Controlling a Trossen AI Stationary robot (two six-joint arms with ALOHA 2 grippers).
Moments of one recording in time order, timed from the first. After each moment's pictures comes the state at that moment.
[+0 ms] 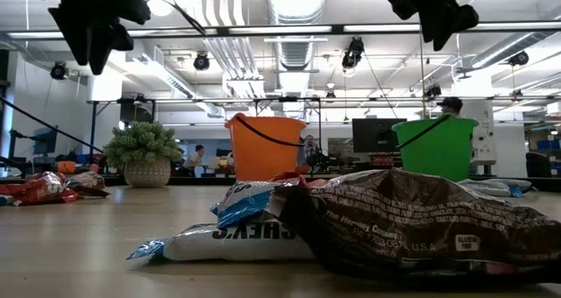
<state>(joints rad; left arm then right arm) 0.41 1.13 1.22 -1.57 0.04 0.31 -0.45 1.36 1.56 -1.57 -0.16 0.45</state>
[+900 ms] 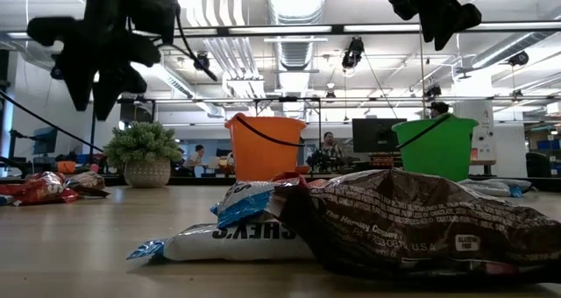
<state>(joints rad) 0.38 1.21 0.95 -1.30 0.12 0.41 -0.45 1.36 1.56 -1.57 -0.16 0.50</state>
